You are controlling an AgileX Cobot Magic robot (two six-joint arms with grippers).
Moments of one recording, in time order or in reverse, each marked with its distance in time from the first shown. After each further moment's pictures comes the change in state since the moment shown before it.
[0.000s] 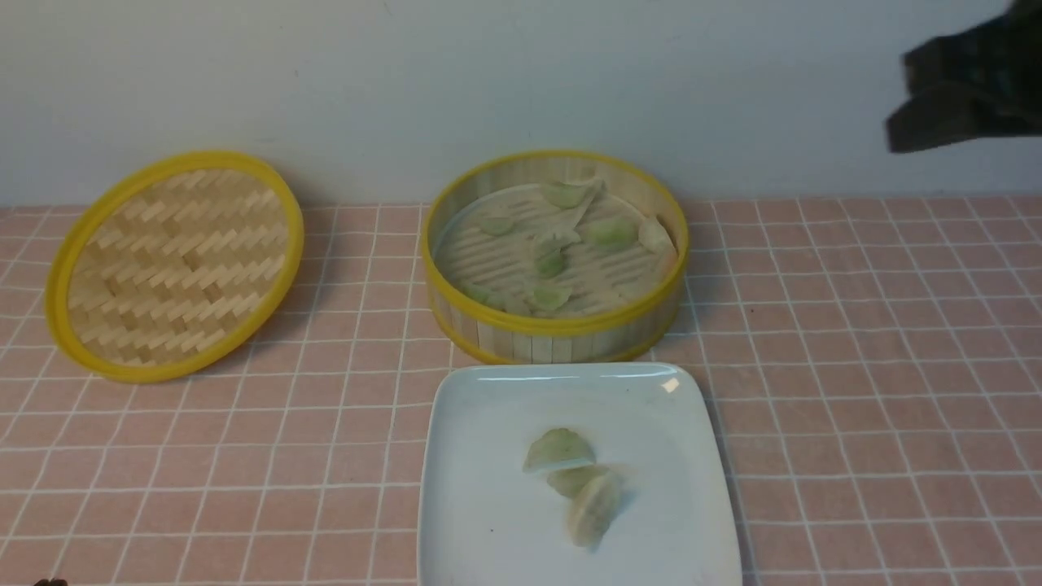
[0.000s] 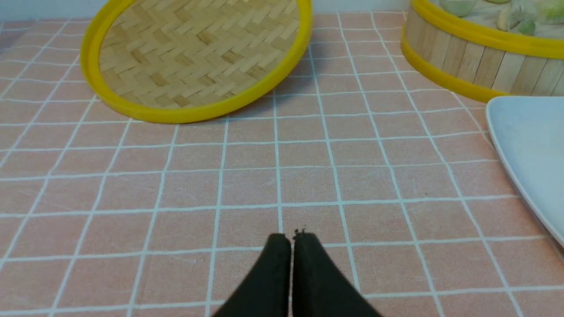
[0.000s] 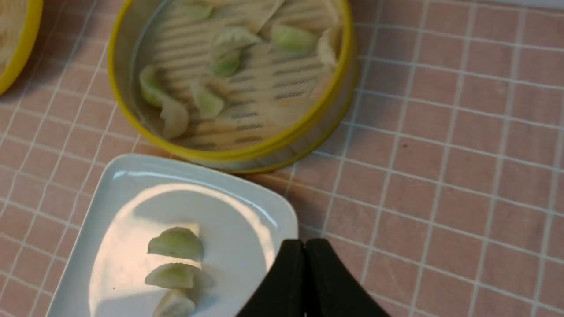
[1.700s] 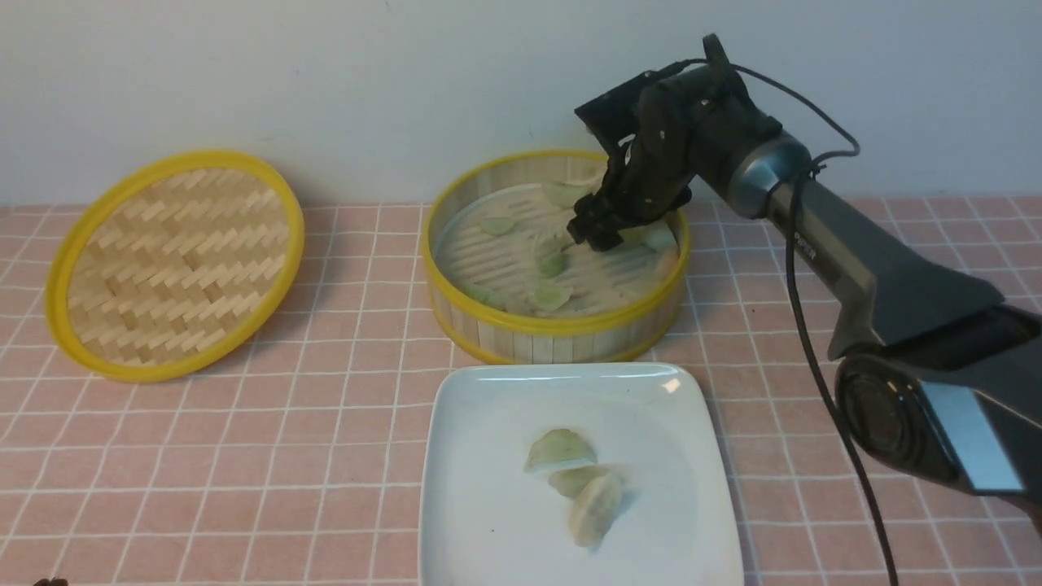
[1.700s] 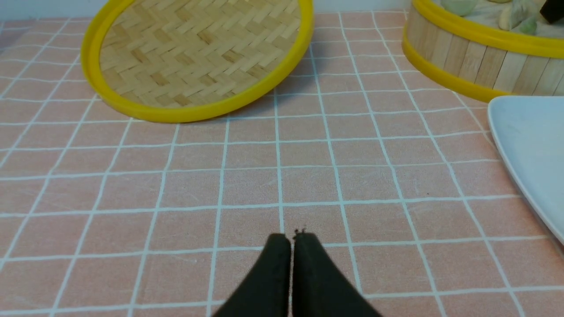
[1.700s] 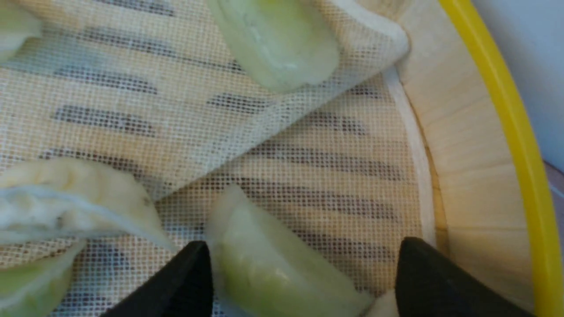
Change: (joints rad) right arm 0.249 1.121 -1.017 -0.371 -0.098 0.003; left arm 0.000 0.000 0.000 0.000 0.000 0.000
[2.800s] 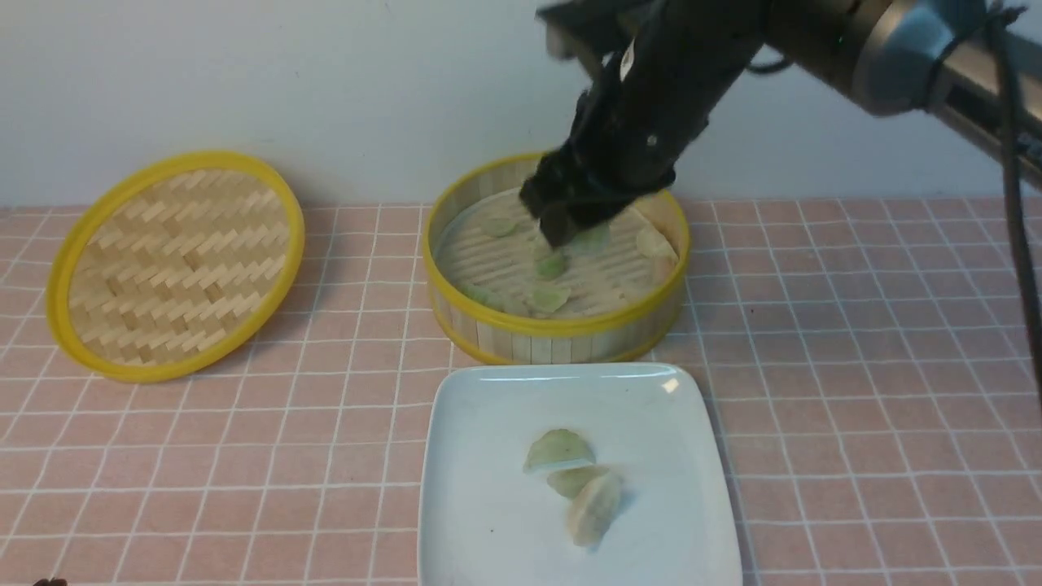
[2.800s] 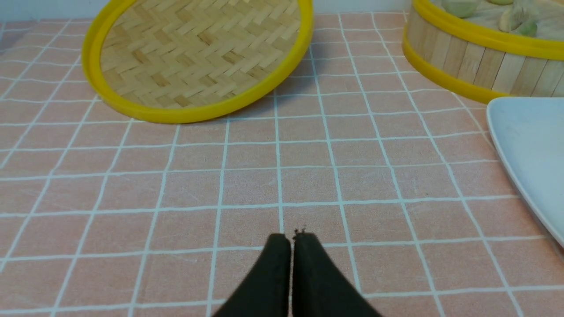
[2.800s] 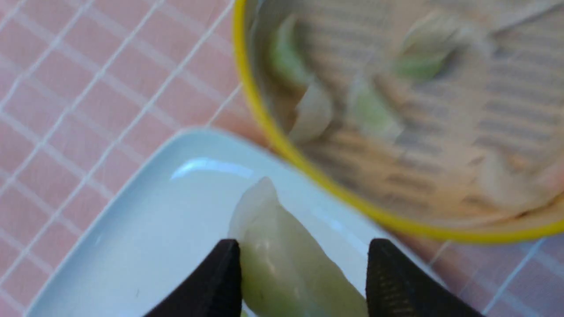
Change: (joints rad) right arm 0.174 -0.663 0.713 0.180 0.133 0.057; left arm 0.001 0.000 0.000 0.000 0.000 0.000
